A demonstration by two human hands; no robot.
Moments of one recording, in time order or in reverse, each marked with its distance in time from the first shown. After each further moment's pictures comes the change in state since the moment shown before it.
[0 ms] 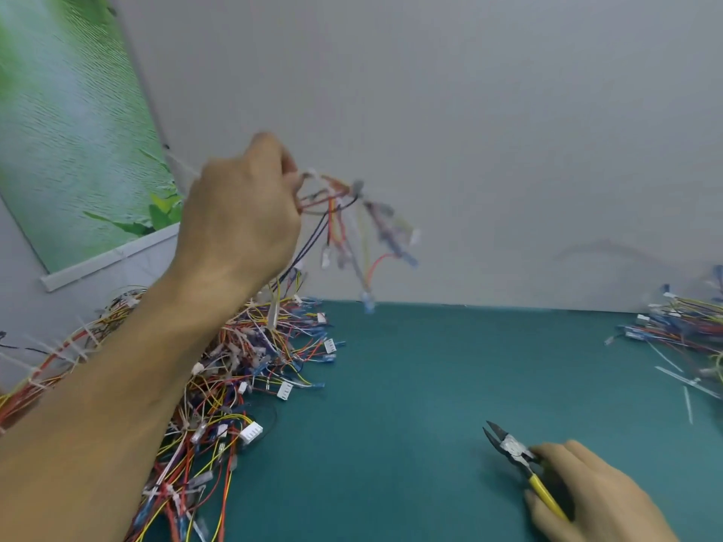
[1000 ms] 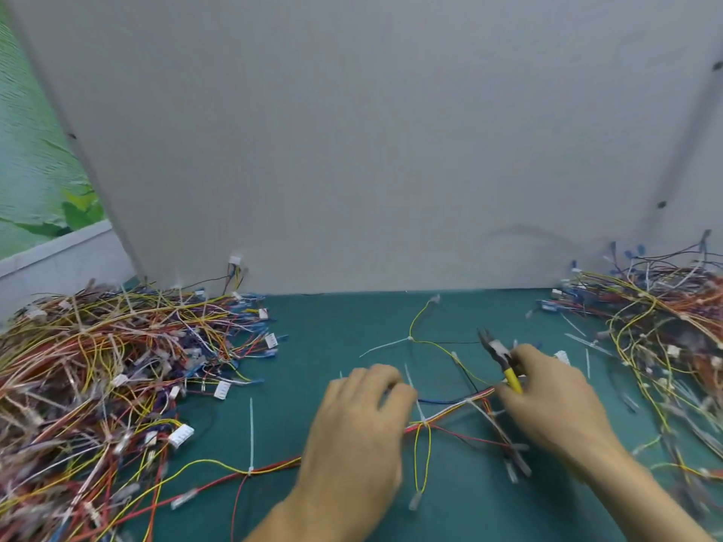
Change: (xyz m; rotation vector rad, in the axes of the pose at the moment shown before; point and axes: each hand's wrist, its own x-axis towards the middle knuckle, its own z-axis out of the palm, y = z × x) left_hand -0.175 0.090 0.087 -0.300 -0.501 0.299; right_hand 0.050 0.025 -0.034 -0.096 0.075 0.336
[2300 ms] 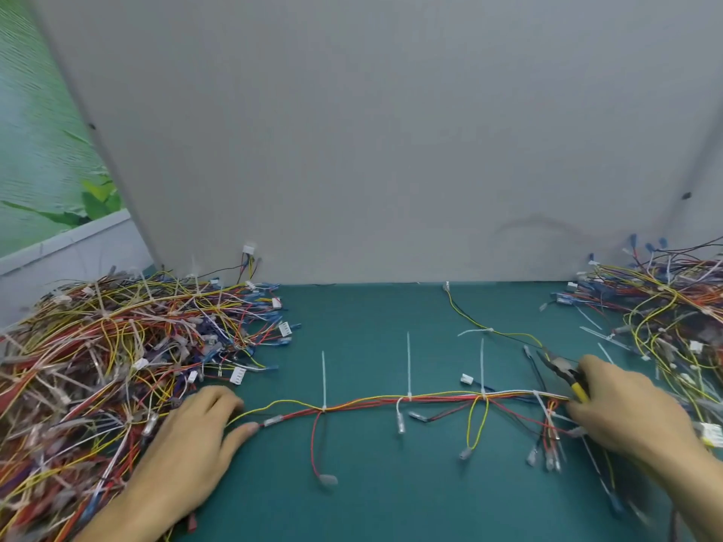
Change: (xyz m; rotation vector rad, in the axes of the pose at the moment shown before) left_hand -0.087 -0.143 -0.033 0.238 -0.223 -0.487; right_hand 0.017 0.058 -0.008 -0.327 -0.099 0.006
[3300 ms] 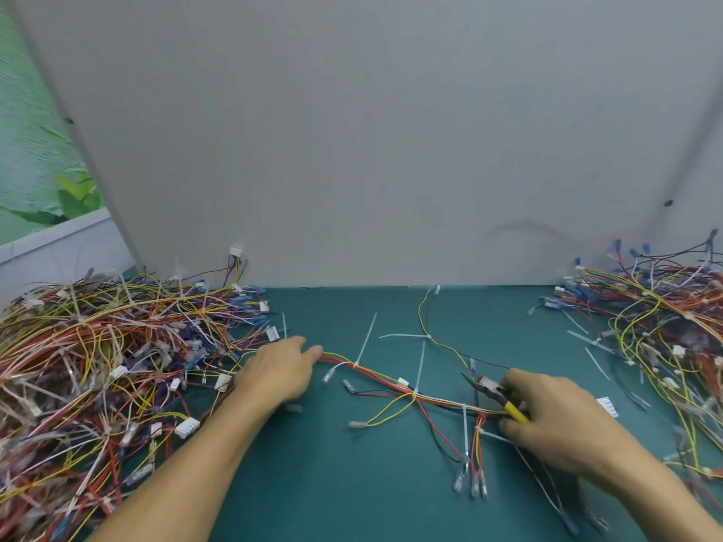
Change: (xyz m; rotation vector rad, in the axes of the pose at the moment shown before) left_hand 0.105 0.082 0.001 -0.118 -0.264 -0.294; right_hand -0.021 -0.044 -0.008 0.144 -0.117 -0.286
